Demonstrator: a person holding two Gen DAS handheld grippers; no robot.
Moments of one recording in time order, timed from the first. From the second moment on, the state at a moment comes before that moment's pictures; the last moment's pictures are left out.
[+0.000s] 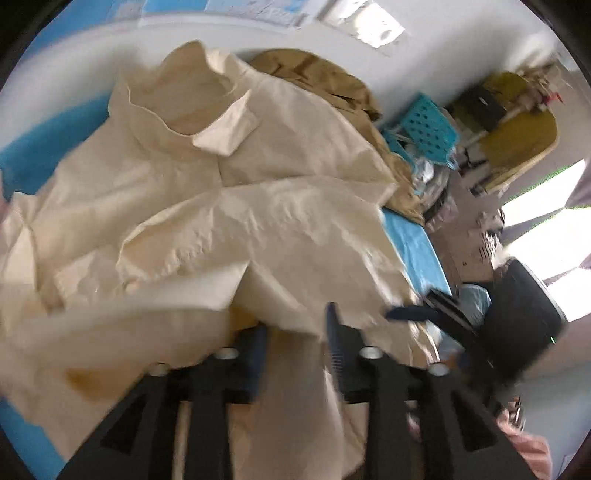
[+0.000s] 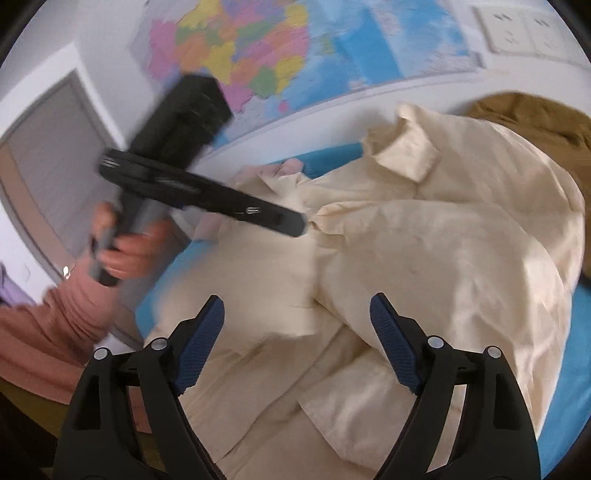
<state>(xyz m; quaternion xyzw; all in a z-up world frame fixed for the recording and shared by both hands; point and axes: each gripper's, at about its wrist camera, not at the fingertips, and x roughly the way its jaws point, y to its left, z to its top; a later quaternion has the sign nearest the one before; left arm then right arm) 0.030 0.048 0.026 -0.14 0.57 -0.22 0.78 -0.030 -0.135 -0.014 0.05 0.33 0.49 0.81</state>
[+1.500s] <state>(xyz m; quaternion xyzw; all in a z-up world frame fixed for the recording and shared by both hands) -0.031 0.171 -0.022 -0.03 0.45 -0.03 0.89 0.078 -0.192 -0.045 0.23 0.43 0.39 0.78</state>
